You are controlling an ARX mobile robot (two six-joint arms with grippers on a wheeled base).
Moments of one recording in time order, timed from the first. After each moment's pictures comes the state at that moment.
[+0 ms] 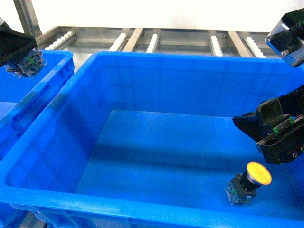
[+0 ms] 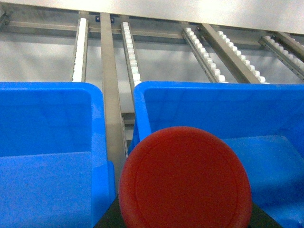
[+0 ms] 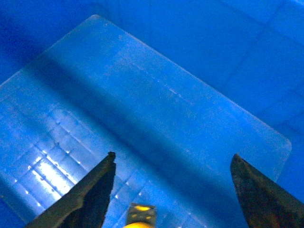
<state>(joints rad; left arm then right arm) -0.04 1.29 0.53 0.60 0.27 -0.10 0.24 1.50 0.68 0.29 -0.23 -0.26</state>
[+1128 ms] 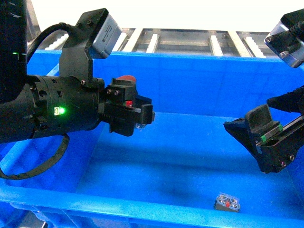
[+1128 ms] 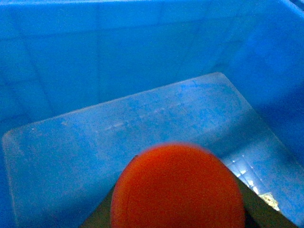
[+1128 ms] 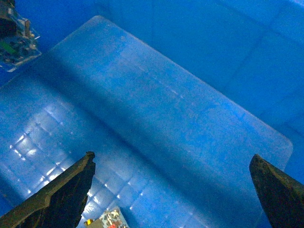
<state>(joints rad) -0.35 1.71 0.70 0.67 0.28 -0.07 0.24 1.50 0.68 0.29 -0.23 -0.26</state>
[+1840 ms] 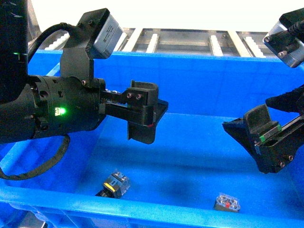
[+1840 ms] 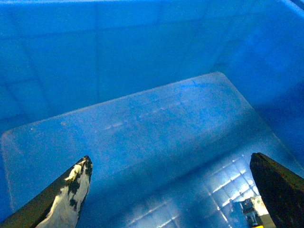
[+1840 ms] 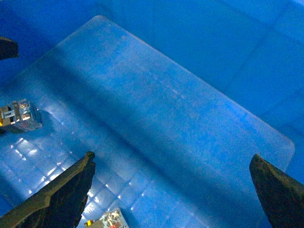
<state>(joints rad) -0.35 1.71 0.70 0.67 0.28 -0.07 0.24 1.50 0.68 0.29 -0.23 -0.26</state>
